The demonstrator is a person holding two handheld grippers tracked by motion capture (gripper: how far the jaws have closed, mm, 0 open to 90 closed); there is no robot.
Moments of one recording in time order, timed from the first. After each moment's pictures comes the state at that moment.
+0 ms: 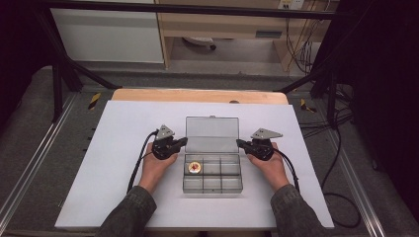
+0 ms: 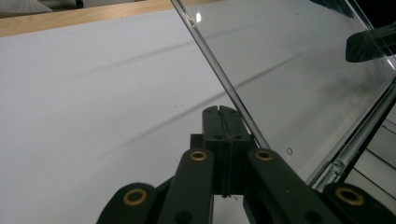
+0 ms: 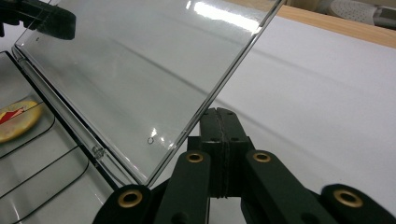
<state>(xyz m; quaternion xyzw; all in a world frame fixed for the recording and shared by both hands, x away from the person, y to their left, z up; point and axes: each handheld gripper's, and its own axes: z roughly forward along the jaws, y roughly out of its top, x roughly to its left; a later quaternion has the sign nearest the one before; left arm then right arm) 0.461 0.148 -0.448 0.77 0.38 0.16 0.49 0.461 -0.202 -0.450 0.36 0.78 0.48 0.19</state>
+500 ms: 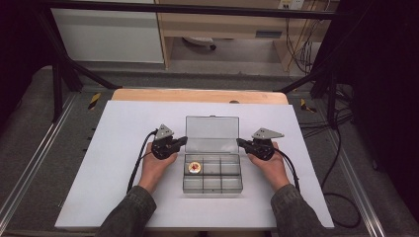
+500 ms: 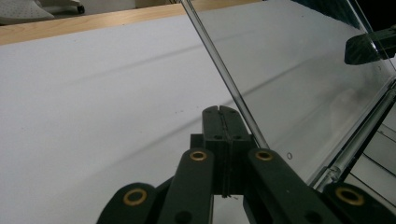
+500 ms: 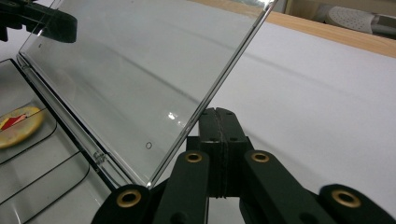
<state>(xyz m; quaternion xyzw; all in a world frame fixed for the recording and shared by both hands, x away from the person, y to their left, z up) 0.460 0.149 -0.446 0.76 0.38 0.17 0.50 0.460 -0.204 -0.449 0.35 0.78 0.49 0.19</state>
